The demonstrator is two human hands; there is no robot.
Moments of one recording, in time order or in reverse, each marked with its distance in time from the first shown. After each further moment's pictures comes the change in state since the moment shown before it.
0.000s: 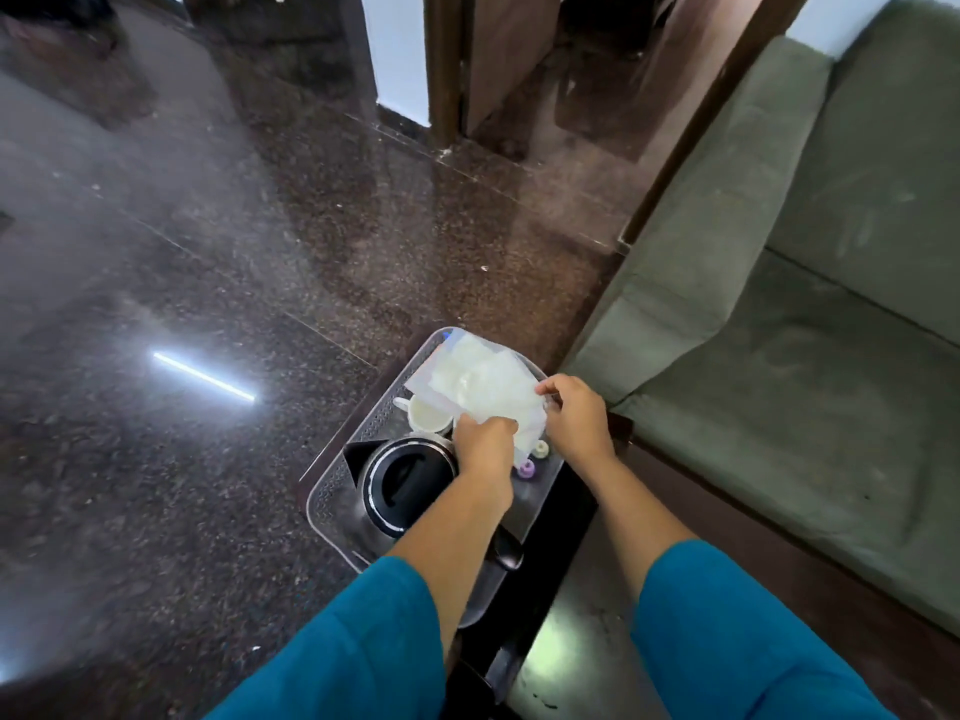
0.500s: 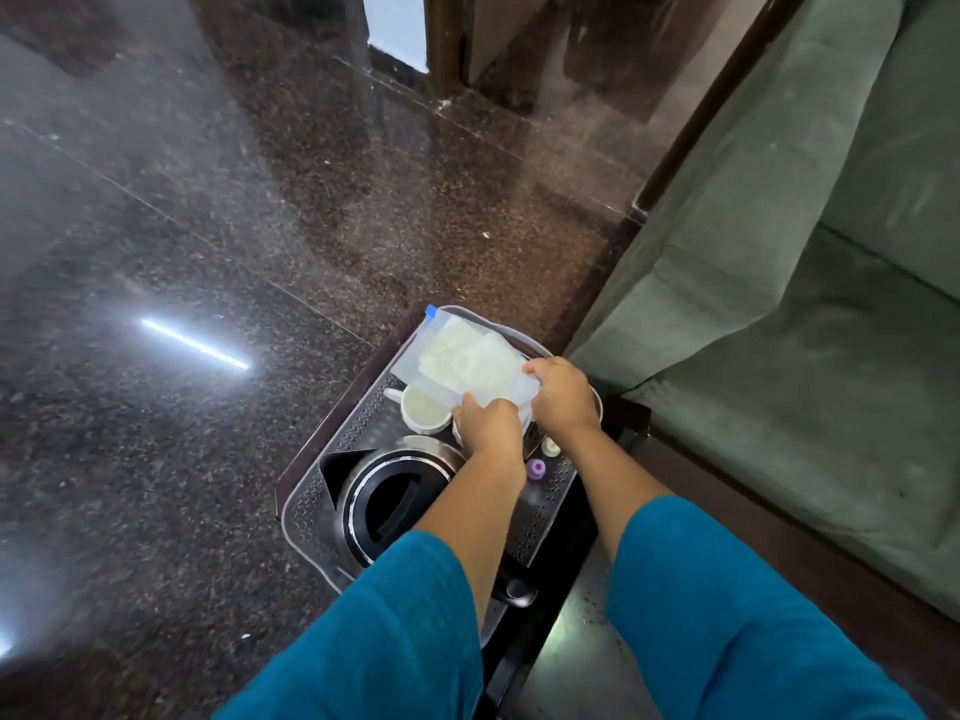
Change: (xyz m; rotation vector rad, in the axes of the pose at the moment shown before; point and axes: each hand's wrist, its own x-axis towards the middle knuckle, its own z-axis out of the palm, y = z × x) left_hand 0.081 -0.017 0.024 -0.056 0.104 -0.051; right_hand 0.051 0.013 0.047 -0.225 -0.175 0.043
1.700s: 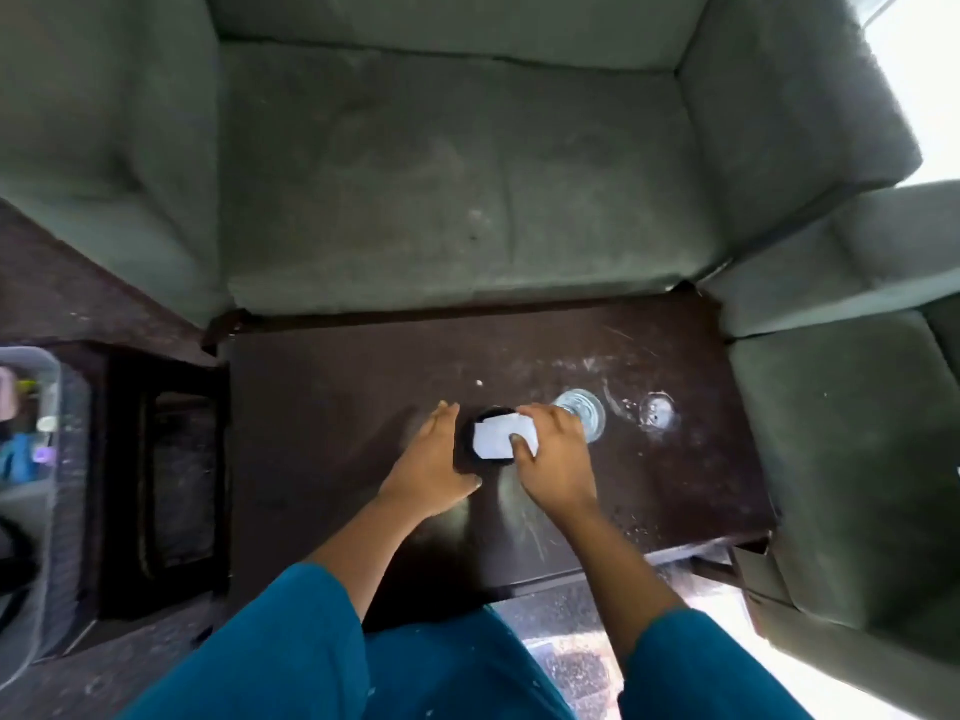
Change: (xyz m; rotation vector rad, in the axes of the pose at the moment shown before) left_hand -0.254 -0.335 0.138 1.612 -1.032 0.634; right_hand -0.411 0.392 -0.111 0.161 0.452 0.523
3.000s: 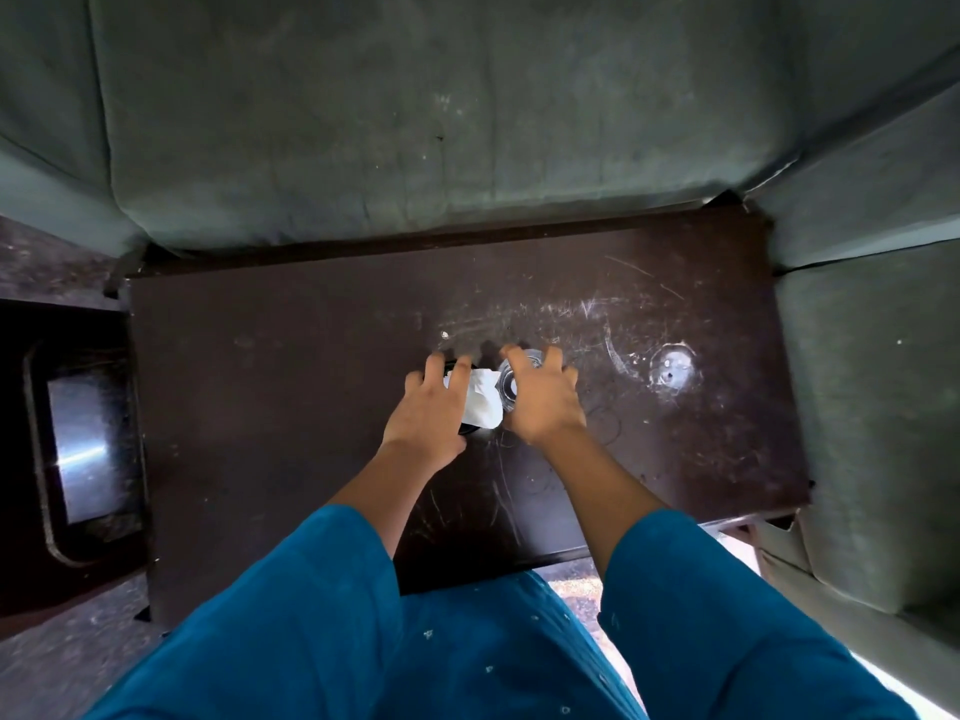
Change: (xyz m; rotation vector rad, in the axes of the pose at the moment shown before) left_hand 0.103 0.007 0.077 0.514 0.035 0.022; right_hand 0.083 0.092 0.046 -0.199 -0.432 0.243
